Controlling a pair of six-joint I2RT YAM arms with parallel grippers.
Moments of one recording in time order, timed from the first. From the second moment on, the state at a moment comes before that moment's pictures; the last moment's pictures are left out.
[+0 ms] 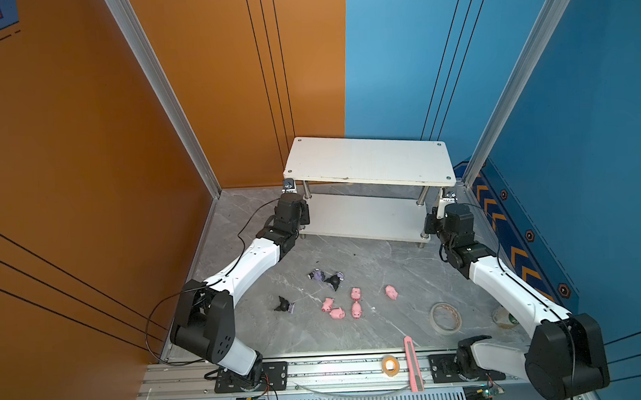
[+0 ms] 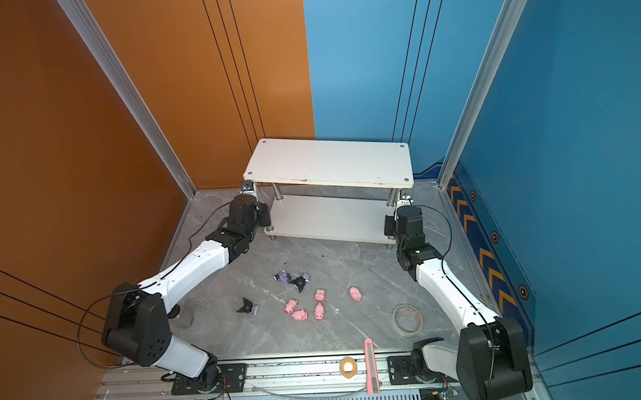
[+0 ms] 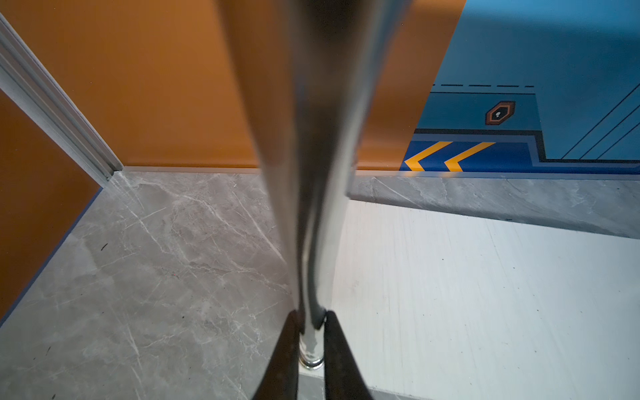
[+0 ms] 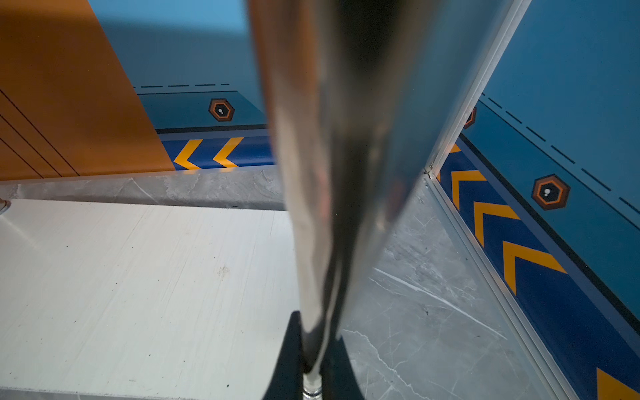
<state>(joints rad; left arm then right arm) -0.40 1.55 1.14 -0.02 -0.37 -0.22 0.17 1.23 0.82 0.04 0.27 0.10</state>
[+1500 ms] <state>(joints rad) -0.49 1.01 0.73 -0.16 -0.40 -0.39 0.49 0.94 0.70 -0.17 0.31 0.25</state>
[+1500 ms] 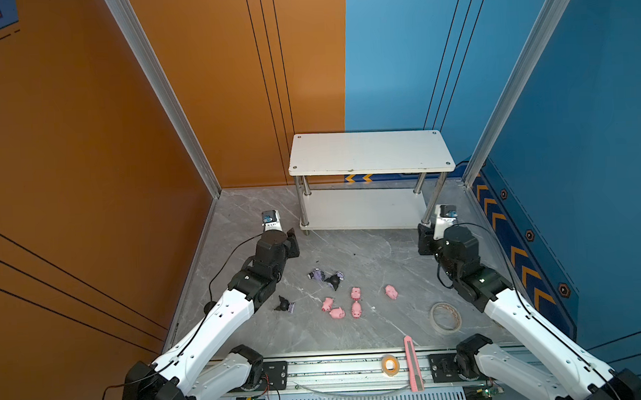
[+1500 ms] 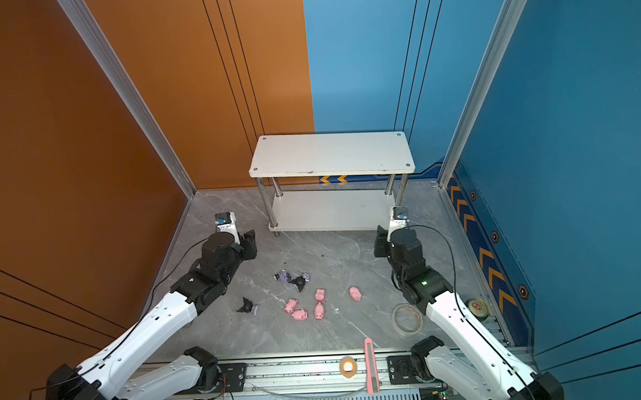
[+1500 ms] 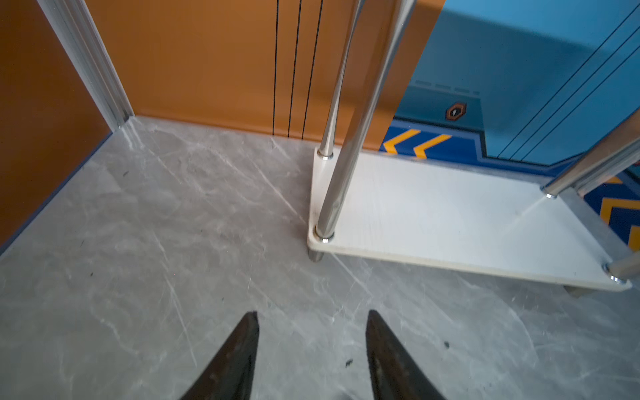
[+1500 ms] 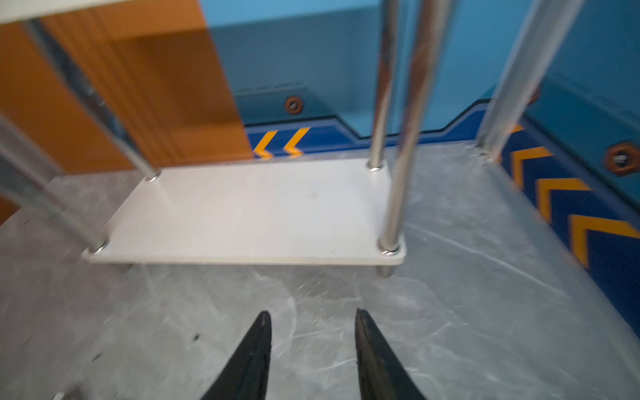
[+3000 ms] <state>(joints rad) -0.51 1.05 0.62 -0.26 -0.45 -0.49 0.91 1.89 1.10 -0.09 -0.06 0.13</state>
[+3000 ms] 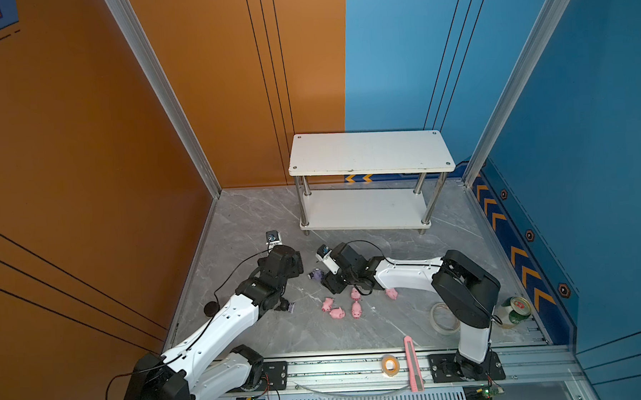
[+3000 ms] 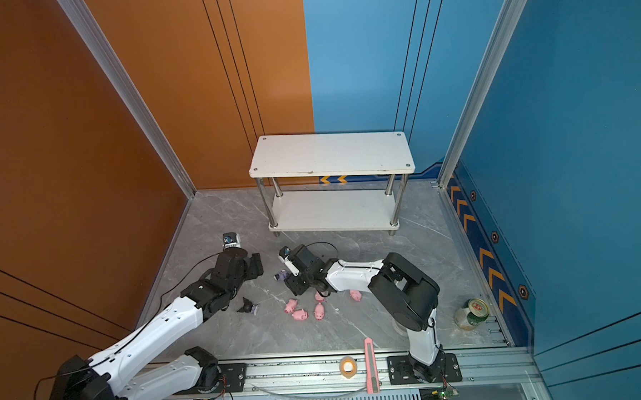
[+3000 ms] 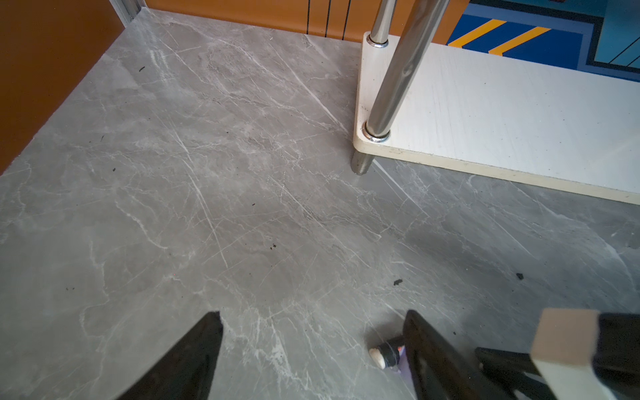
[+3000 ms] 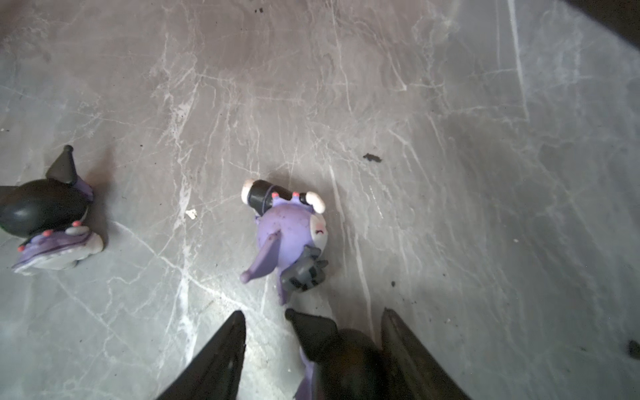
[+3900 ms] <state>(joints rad) -0.50 1.10 0.63 -0.23 -0.42 -0.49 0.85 1.70 0.92 -0.05 -0.05 0.21</state>
